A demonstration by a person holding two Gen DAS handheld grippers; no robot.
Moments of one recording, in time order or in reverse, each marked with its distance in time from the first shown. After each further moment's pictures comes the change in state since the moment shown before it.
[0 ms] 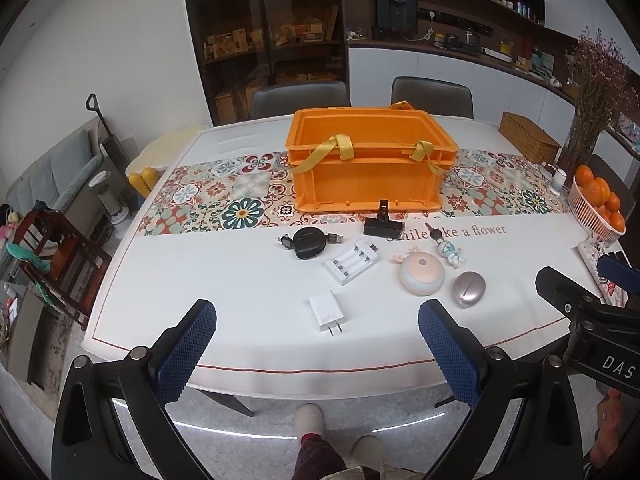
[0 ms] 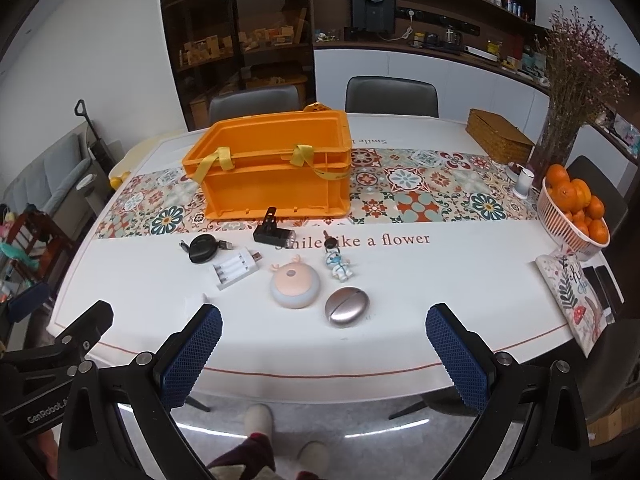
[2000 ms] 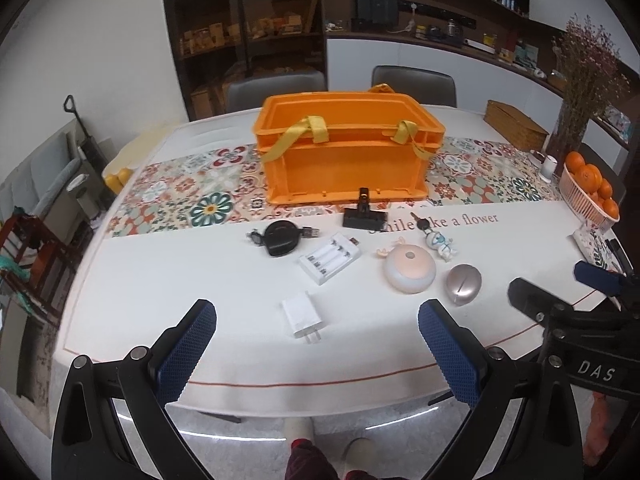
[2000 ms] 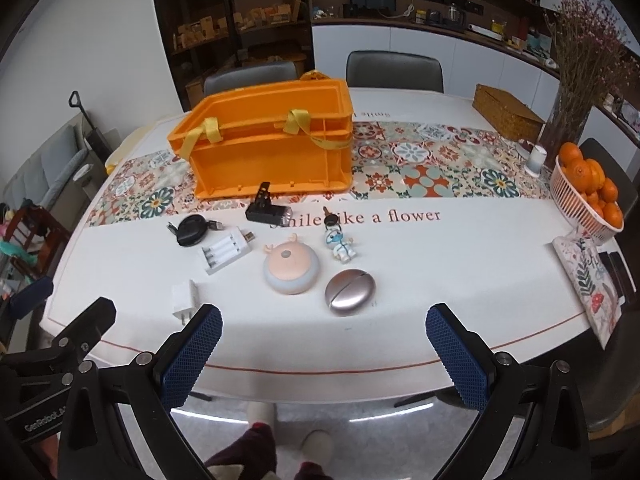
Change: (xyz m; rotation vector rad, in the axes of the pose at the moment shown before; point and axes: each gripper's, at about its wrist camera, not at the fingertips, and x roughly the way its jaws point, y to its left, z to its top) left arm 0.049 -0.014 -0.009 0.032 0.008 -0.080; right arm 0.049 -0.008 -0.012 0.018 0.085 0.023
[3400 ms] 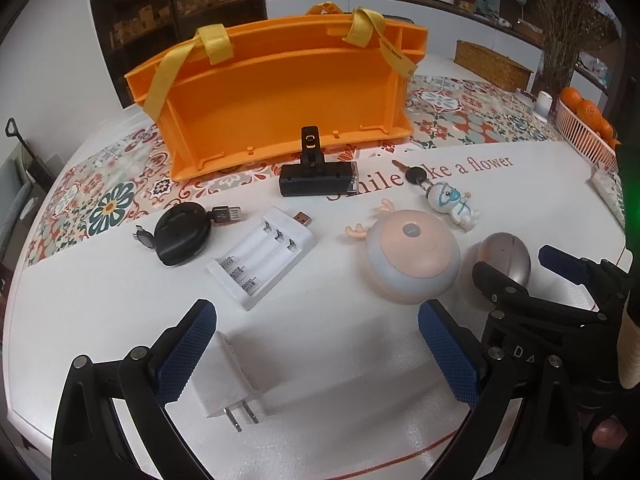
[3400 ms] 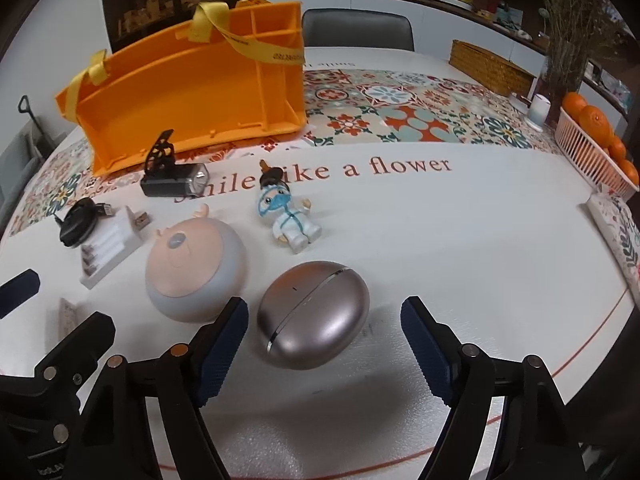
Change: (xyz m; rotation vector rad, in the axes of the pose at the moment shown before) left arm 0.156 -0.041 -0.006 0.150 0.082 -0.101; right arm 0.158 -0.023 -0.021 0.087 0.026 -0.134
